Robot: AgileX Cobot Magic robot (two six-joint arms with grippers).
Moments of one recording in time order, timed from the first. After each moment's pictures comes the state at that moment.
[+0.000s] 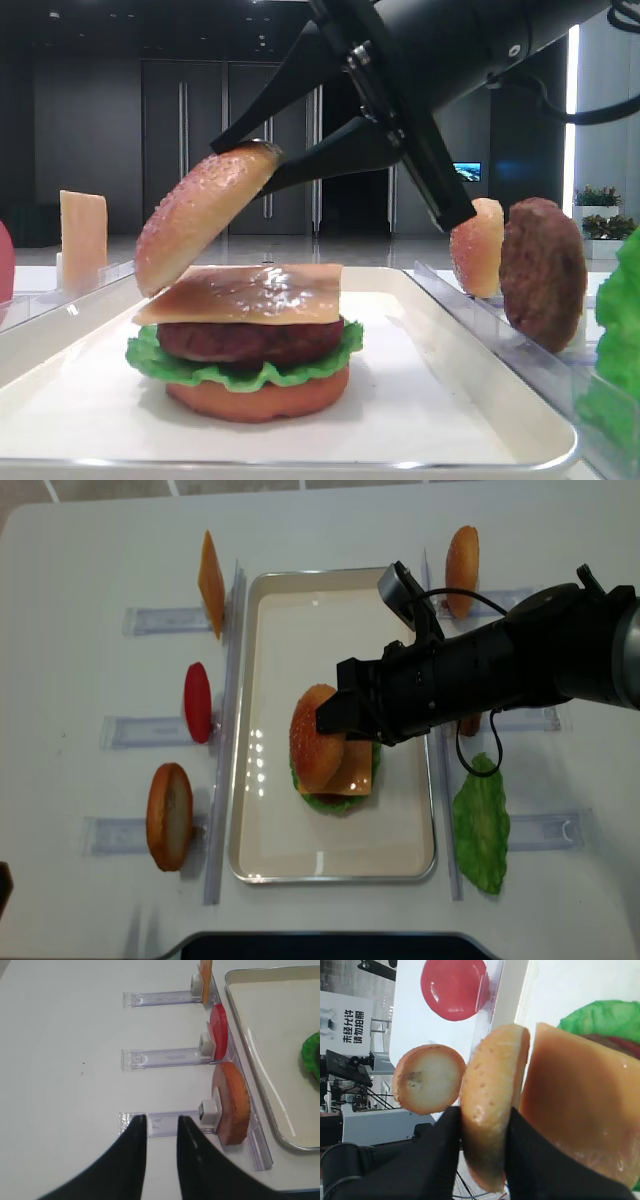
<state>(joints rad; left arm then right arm) 0.01 -0.02 -0.48 0.01 1.11 0.04 0.54 1.74 -0.87 1.61 0.78 -0.93</state>
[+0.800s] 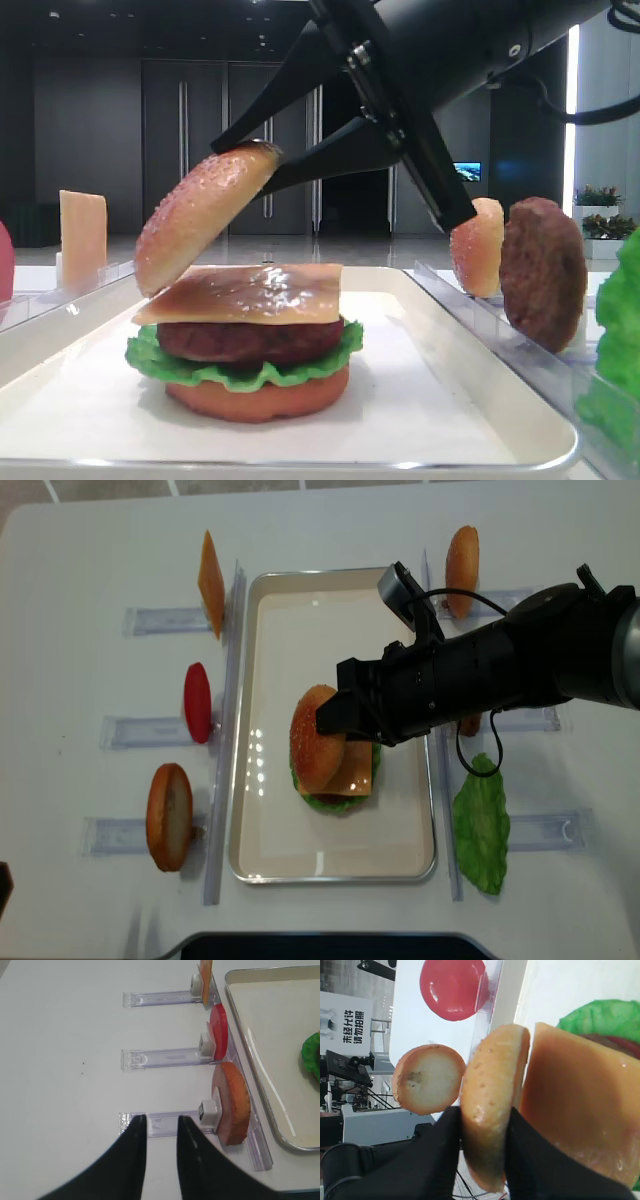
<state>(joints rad) 0.01 -0.02 -0.48 0.01 1.11 0.04 0.54 1.74 -0.87 1.61 0.78 -0.93</state>
